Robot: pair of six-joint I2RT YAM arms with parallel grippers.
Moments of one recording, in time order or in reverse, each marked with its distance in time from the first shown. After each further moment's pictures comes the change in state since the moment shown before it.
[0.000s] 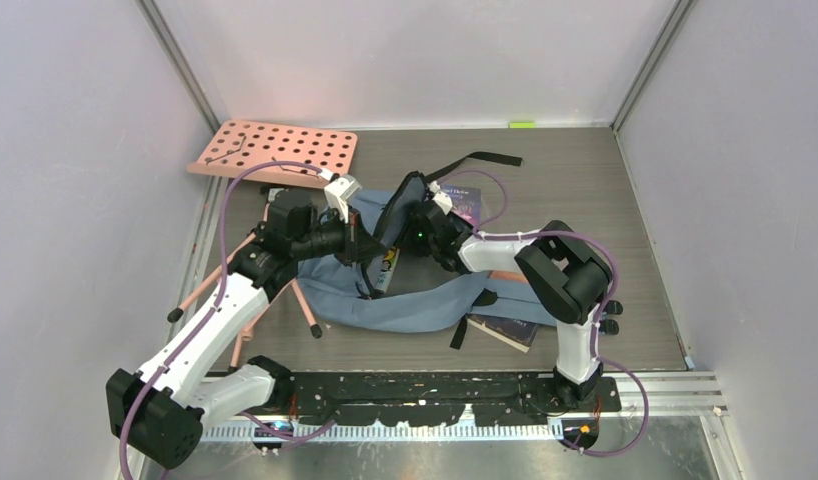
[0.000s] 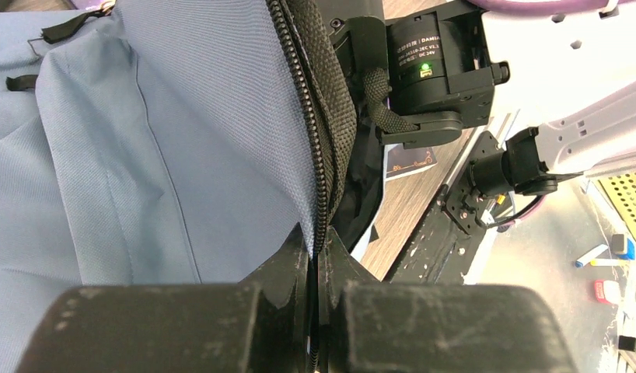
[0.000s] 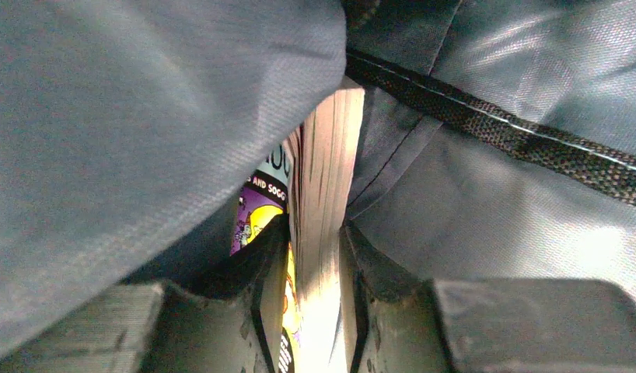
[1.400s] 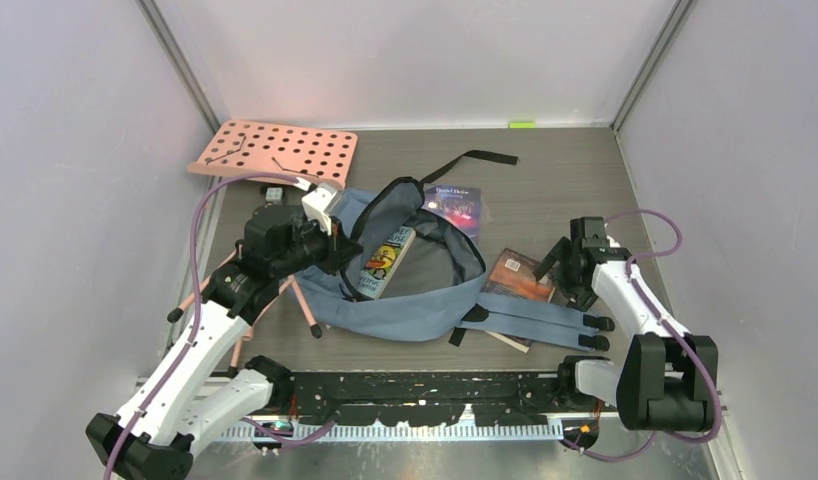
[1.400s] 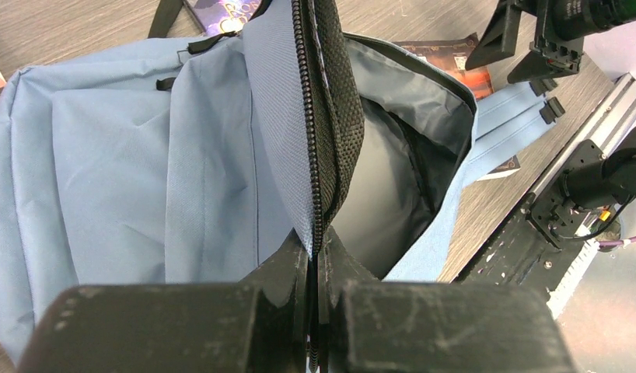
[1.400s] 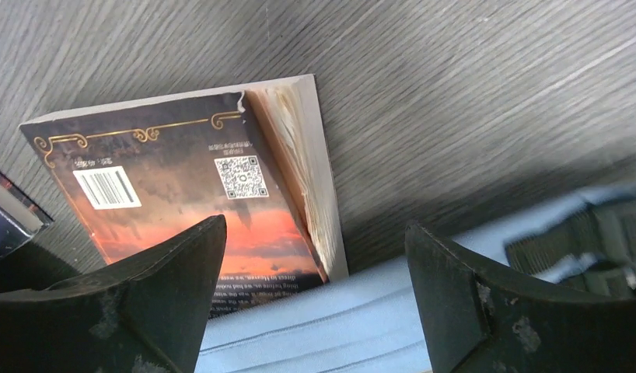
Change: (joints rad) left arm 0.000 -0.180 -0.005 -0.145 -0.232 0.140; right arm -0.787 -0.785 -0.417 -0.928 -0.019 -0.282
